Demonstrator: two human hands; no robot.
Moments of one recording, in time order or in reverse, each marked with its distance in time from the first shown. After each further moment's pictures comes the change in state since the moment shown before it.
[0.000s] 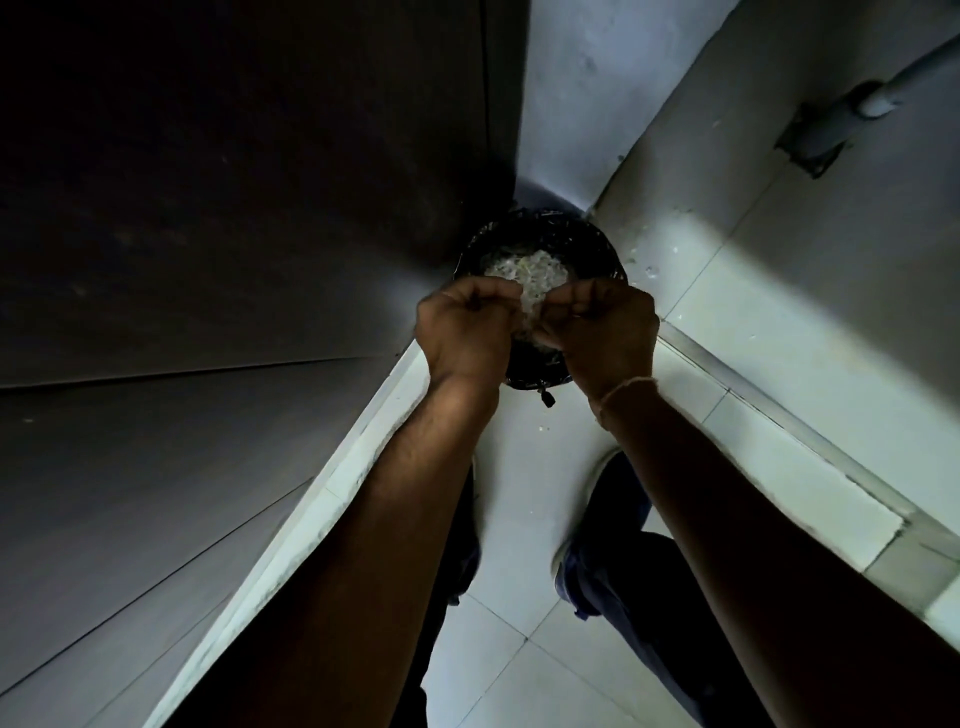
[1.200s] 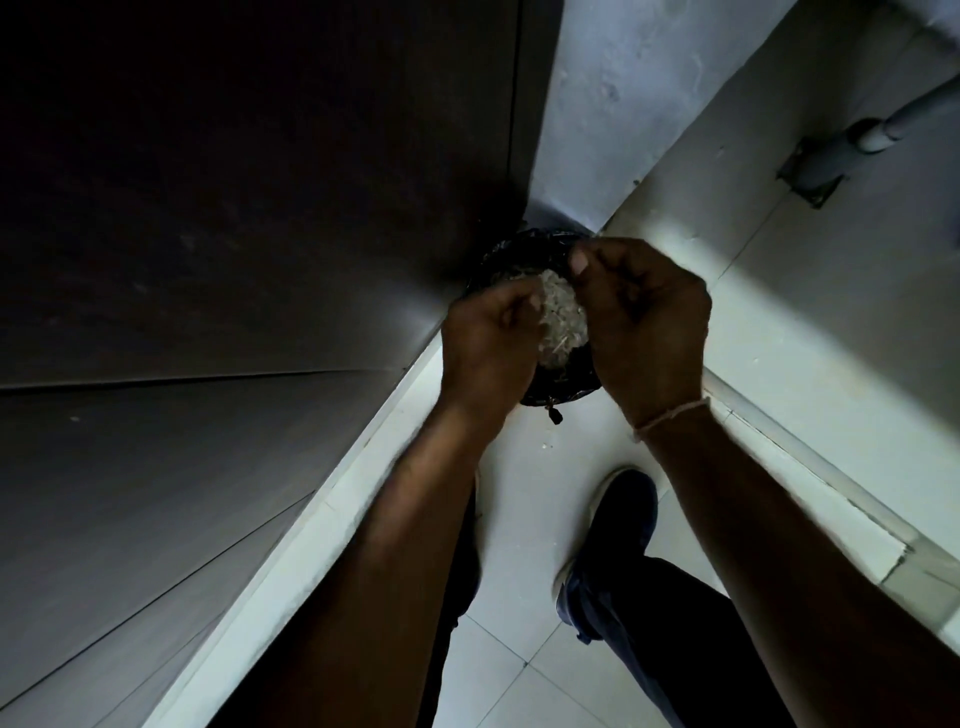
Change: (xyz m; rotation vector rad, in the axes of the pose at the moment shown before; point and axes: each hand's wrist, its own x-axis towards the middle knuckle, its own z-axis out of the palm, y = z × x) left_hand -0.009 0.012 -0.010 0.151 -0.259 0.236; right_hand -0.019 -0.039 -0.010 -0.085 0.036 -0.560
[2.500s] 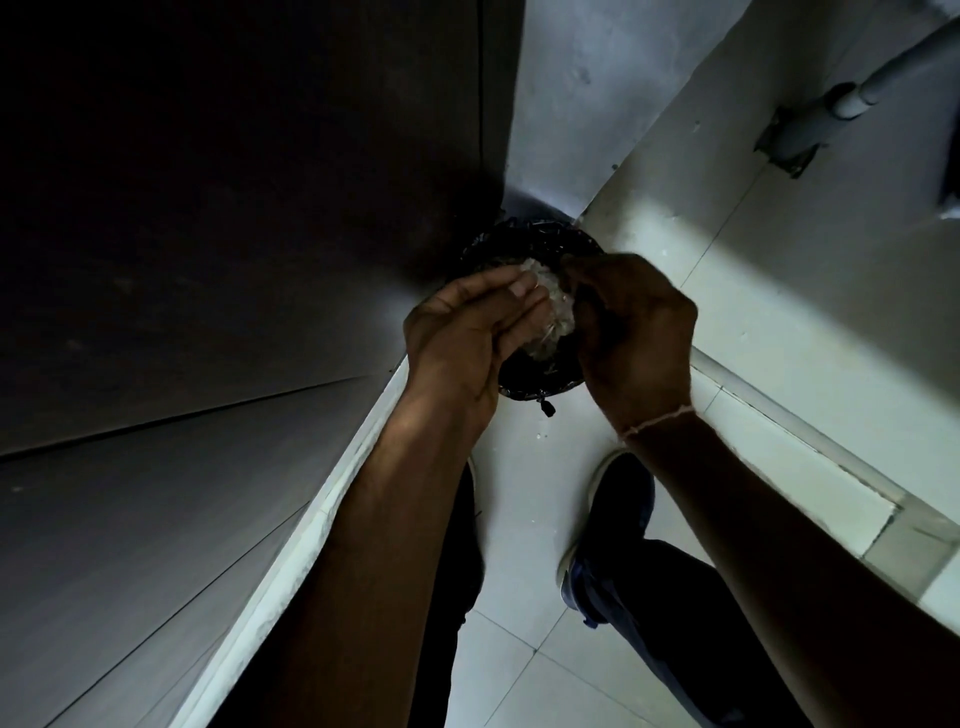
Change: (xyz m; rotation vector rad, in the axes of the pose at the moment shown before) left_hand 0.006 0.009 -0.005 -0.706 -0.007 -0.331; right_hand -0.009 0.011 -0.004 -0.443 -0.027 -0.295
